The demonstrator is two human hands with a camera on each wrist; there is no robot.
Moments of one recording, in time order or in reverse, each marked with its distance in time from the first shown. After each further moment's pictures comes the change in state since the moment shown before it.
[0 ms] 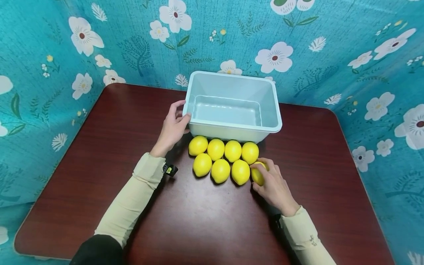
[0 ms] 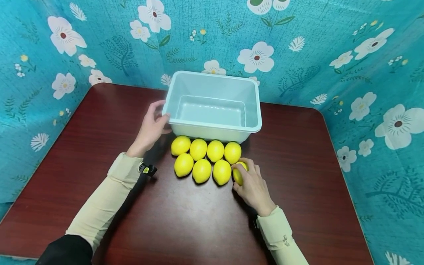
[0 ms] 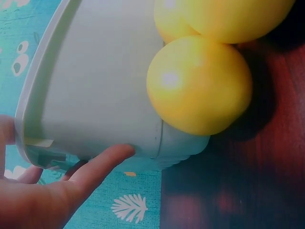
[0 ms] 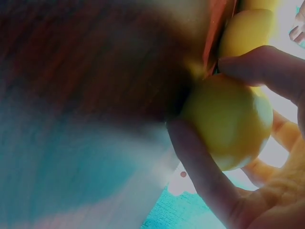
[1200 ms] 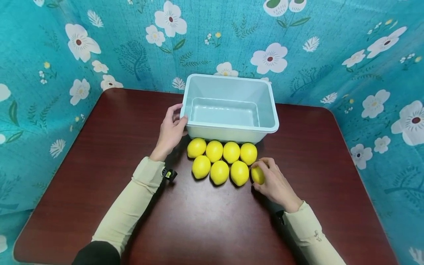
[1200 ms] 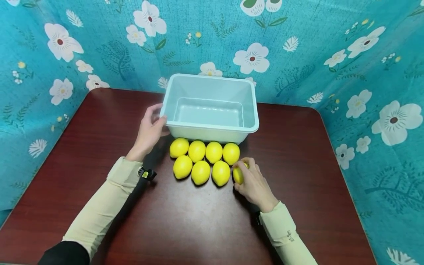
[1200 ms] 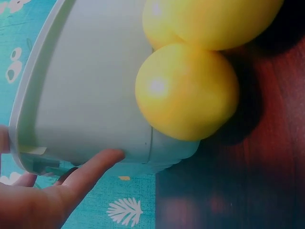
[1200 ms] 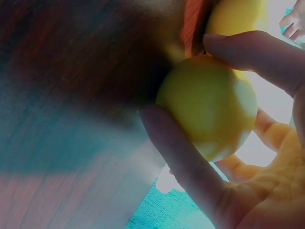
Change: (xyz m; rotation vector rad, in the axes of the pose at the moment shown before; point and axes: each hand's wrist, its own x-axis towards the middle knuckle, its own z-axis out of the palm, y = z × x) left_hand -0.003 0.000 0.005 0.021 0.060 0.027; right_hand 0.005 0.002 -0.012 0.040 -0.061 0.015
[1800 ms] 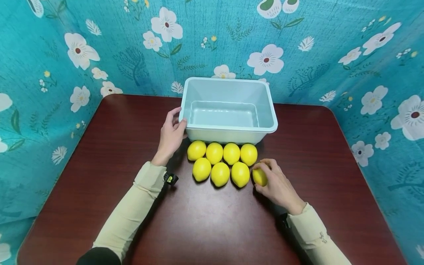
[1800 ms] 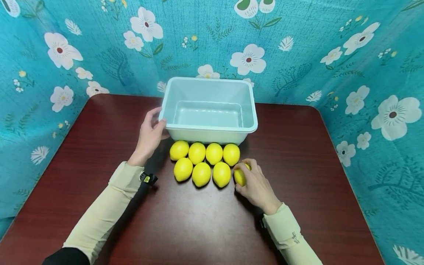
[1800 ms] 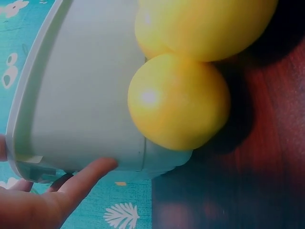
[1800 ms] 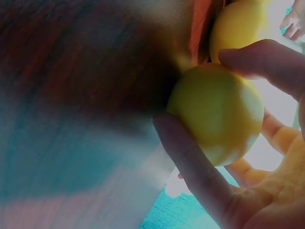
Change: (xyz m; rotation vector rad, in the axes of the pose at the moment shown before) left_hand -0.004 -0.001 0.007 0.018 0.026 0.008; right_hand -0.009 0.008 -0.001 0.013 0.062 -0.048
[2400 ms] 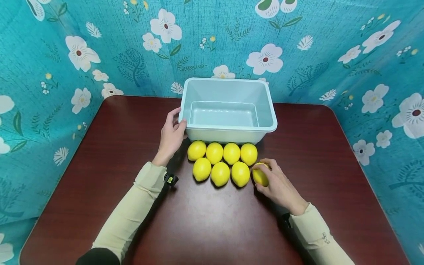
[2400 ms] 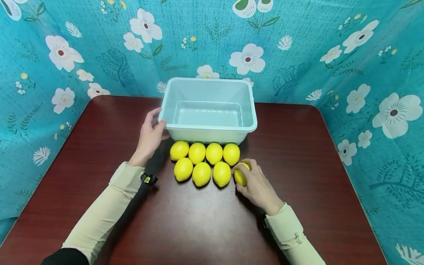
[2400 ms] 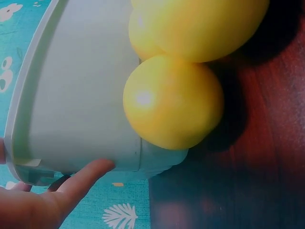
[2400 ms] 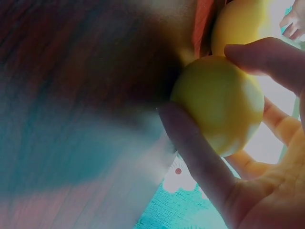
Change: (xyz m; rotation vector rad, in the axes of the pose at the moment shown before) left_hand -0.004 0.003 0.001 0.022 0.004 0.008; right_hand -0.004 0.002 -0.002 -0.020 -0.027 -0.042
